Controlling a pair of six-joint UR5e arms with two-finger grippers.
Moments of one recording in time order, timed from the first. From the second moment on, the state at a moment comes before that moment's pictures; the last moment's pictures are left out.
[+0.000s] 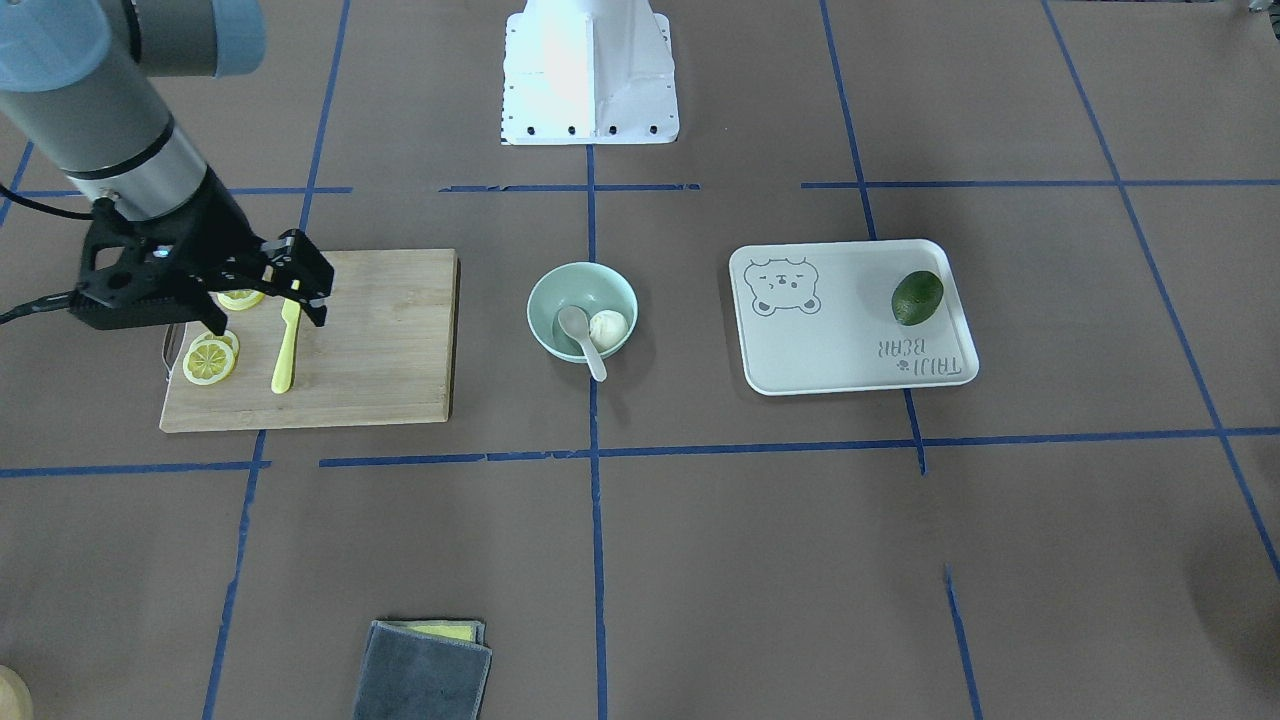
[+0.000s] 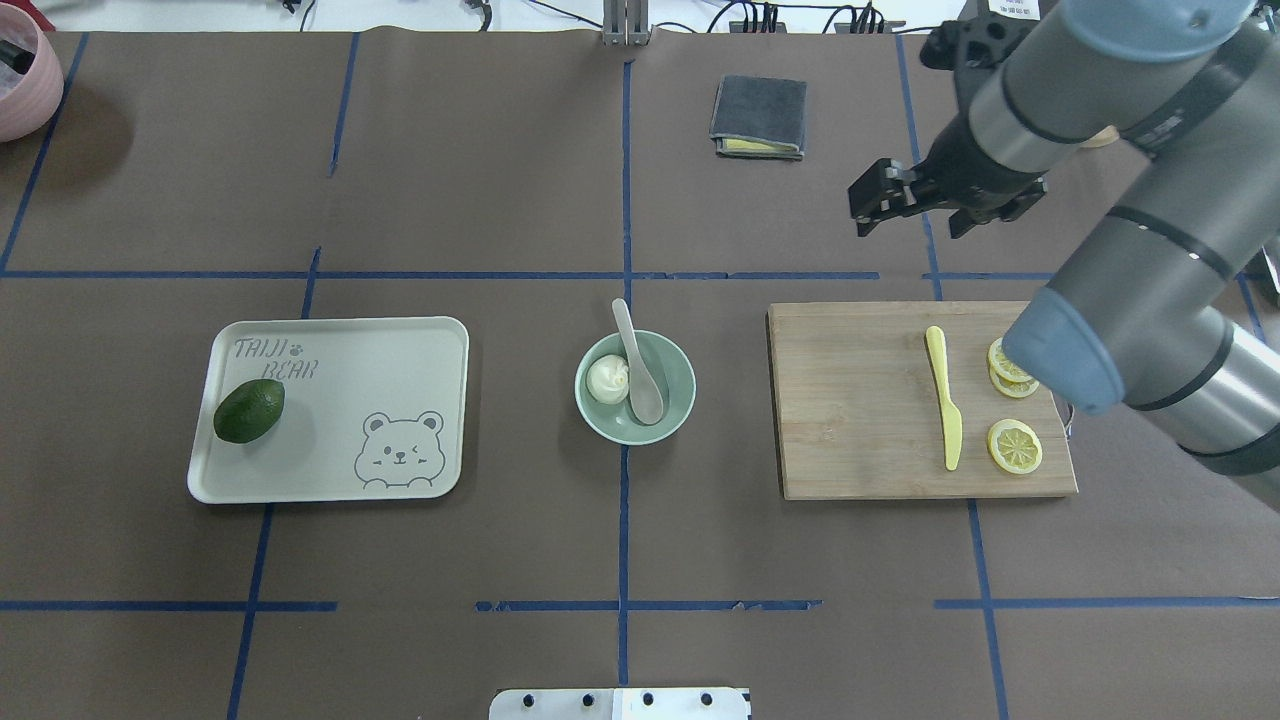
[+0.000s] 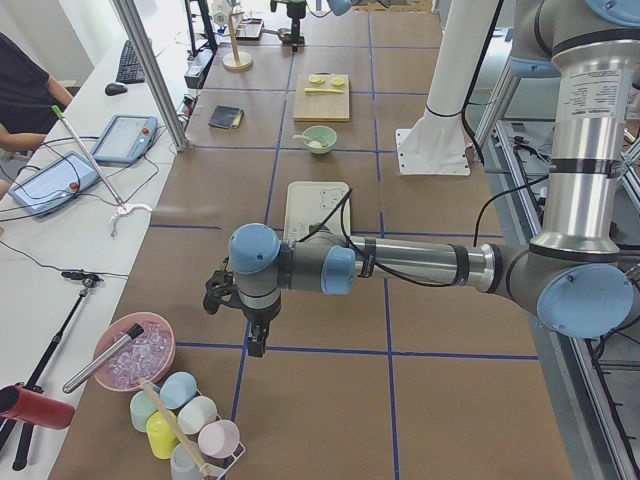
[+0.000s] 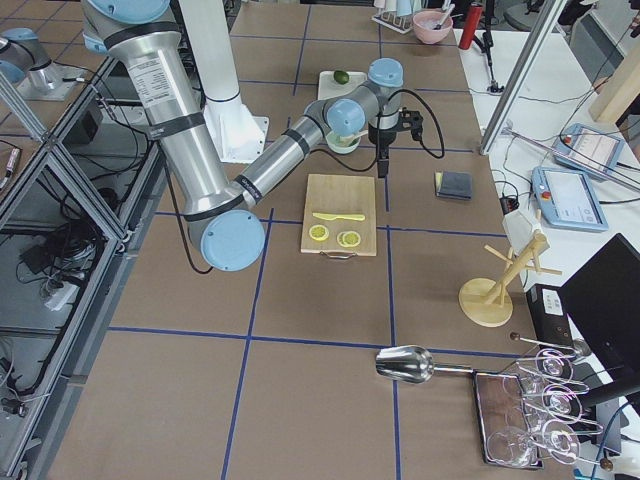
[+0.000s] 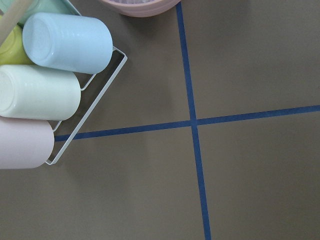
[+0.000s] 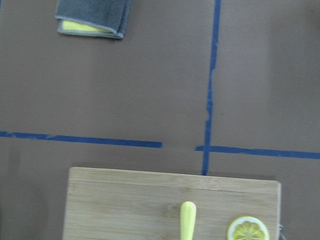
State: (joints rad) left arm -1.60 -1.58 -1.61 -1.59 -2.32 0.05; right arm 1.07 -1.24 1.93 -1.68 2.24 0.68
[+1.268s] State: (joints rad) left arm -1.59 -1.58 -1.59 -1.61 -2.33 -0.05; right arm 1.56 -1.56 1.65 -1.67 2.44 -0.16
